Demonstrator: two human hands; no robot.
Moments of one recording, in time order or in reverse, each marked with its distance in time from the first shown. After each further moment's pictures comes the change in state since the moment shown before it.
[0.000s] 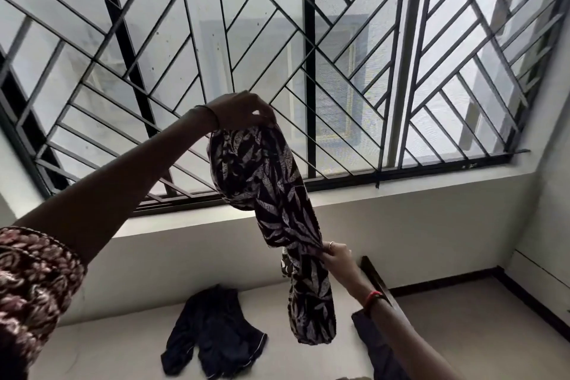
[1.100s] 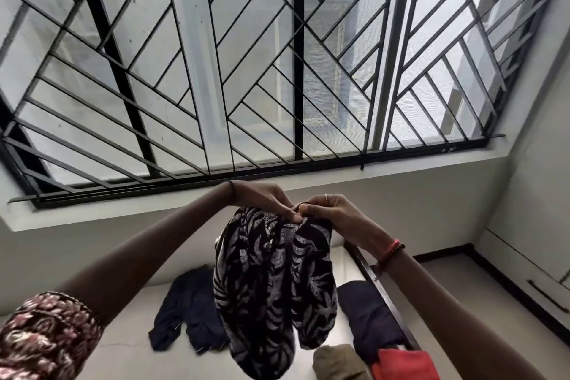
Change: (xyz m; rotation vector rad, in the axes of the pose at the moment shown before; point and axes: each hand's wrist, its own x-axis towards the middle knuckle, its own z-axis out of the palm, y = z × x) left_hand -0.057 0.076 0.140 -0.863 -0.818 -0.045; right_hand -0.032 -0.105 -0.051 0.399 -0.366 -0.076
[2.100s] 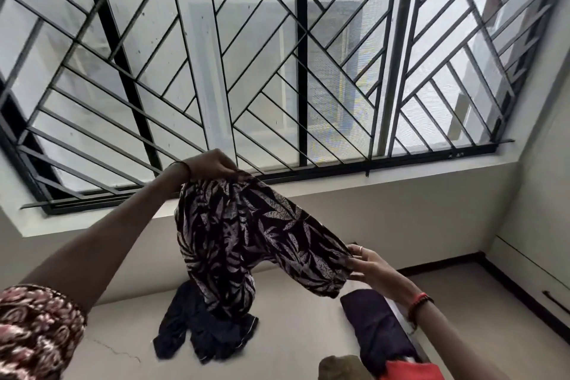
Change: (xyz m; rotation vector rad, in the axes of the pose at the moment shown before) left_hand -0.053 -0.060 -0.080 0.155 0.623 -0.133; right_hand -0.049 0.104 -0.058 0.055 0.089 0.240
